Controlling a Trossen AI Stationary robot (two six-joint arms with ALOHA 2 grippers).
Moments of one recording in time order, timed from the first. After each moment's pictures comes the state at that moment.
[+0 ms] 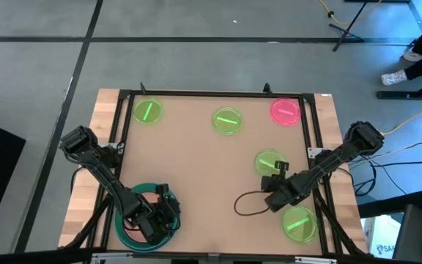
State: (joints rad) left arm -0.79 1.71 1.12 -0.61 -0.61 -0.85; right arm 0.64 1.54 0.80 -0.83 0.37 0.75
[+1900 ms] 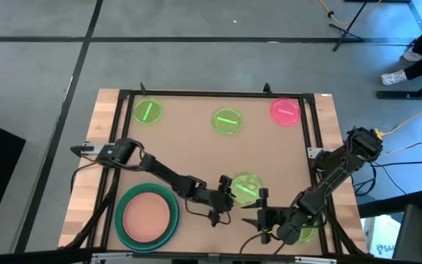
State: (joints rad) left arm -0.35 2.19 1.34 0.16 -0.30 0.22; right arm 0.87 1.61 0.89 0.00 0.75 0.36
